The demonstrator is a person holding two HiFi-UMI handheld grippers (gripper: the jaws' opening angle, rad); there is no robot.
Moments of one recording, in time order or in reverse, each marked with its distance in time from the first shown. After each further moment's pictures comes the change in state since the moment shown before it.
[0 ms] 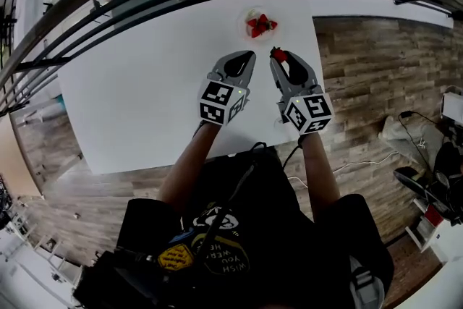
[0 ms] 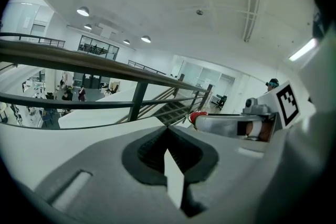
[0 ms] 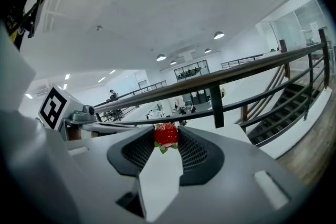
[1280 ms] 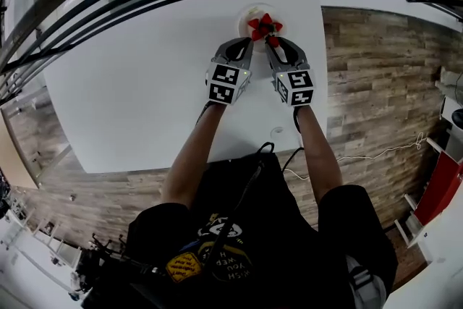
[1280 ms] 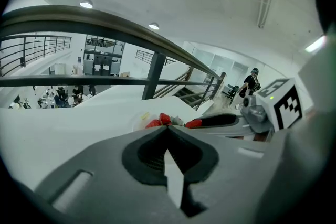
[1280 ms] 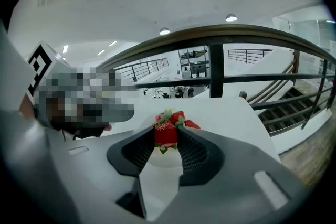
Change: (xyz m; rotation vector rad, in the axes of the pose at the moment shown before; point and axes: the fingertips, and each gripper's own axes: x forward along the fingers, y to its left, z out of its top) left arm 0.091 0.087 -0.078 -0.005 0.113 0.117; right arm 0.112 -0.080 -0.121 -0.133 0.254 -0.026
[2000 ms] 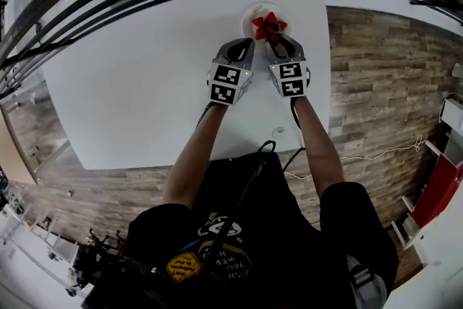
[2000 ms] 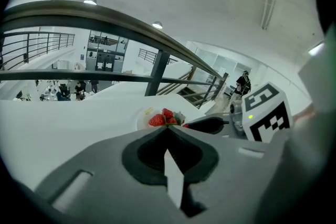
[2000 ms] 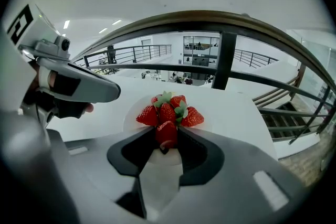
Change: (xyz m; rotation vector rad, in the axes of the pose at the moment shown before) left arm -0.005 0.011 -0.014 -0.051 0.005 0.005; right arm 0.037 0.000 -0.032 -0.144 0.162 -0.068
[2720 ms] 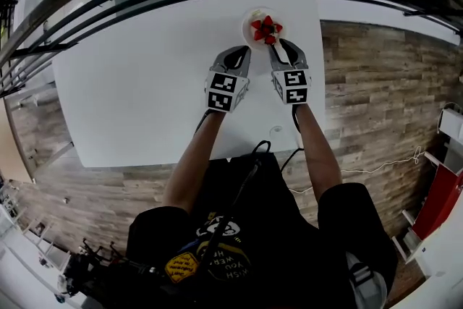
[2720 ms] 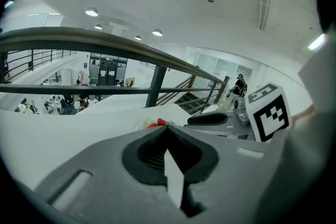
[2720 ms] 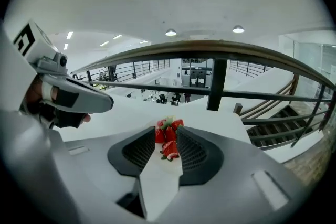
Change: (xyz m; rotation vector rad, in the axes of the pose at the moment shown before) left arm -0.042 -0.025 0.025 0.036 -0.053 0.046; right arm -0.056 -0.005 0.038 0.025 -0.159 -0.006
